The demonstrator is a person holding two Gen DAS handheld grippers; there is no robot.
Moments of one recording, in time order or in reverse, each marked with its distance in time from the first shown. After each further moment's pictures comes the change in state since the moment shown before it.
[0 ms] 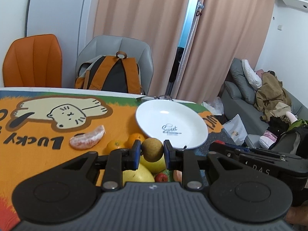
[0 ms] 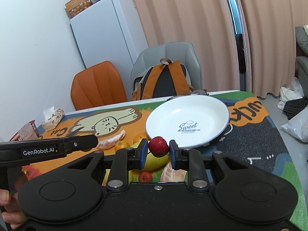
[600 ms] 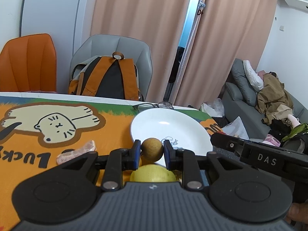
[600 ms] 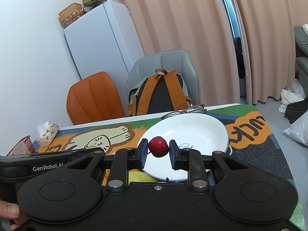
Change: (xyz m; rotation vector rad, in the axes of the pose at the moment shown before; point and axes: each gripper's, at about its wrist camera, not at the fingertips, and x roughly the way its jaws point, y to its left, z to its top) left arm 0.049 -0.004 0.028 -0.007 0.007 -0.002; right arm 0.036 -0.024 0.033 0.034 -0.038 0.004
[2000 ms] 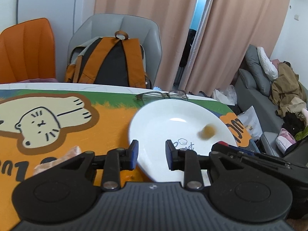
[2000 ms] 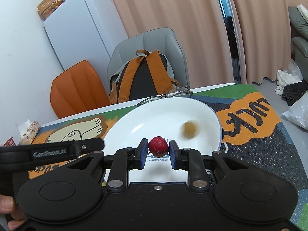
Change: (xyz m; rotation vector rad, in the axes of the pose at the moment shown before) left arm 0.091 0.001 0.015 -0.018 0.114 0.064; right arm 0.072 -0.045 -0.006 0.074 0.094 -0.044
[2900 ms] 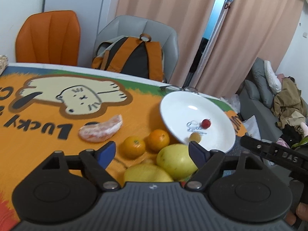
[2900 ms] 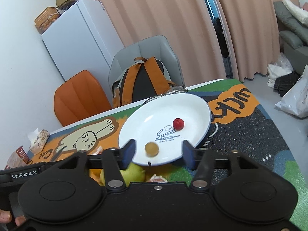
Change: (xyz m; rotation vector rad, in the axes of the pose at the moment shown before) left arm -0.090 0.044 -0.045 -0.109 -0.013 0.031; right arm -0.070 0.015 -0.025 0.056 -0.042 -0.021
